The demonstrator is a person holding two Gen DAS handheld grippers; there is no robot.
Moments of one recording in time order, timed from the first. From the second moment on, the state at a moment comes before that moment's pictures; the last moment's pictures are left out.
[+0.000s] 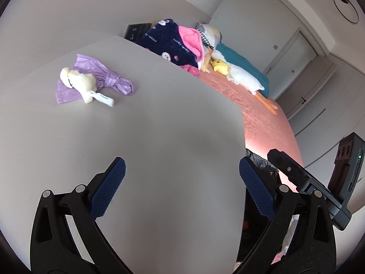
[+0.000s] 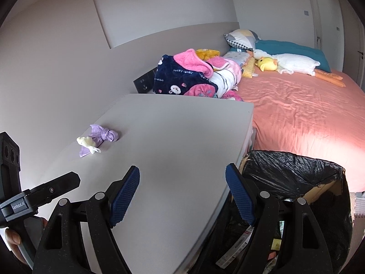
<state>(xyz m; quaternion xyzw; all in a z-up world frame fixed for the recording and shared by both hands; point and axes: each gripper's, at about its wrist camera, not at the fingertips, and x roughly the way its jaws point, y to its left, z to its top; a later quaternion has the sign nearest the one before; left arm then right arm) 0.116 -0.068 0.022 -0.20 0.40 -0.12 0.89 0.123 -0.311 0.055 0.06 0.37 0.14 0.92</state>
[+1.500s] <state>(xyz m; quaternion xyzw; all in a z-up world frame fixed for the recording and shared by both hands) 0.244 0.045 -0.016 -0.26 0.48 0.08 0.84 0.216 -0.199 0.037 0.03 0.39 0.21 0.90</state>
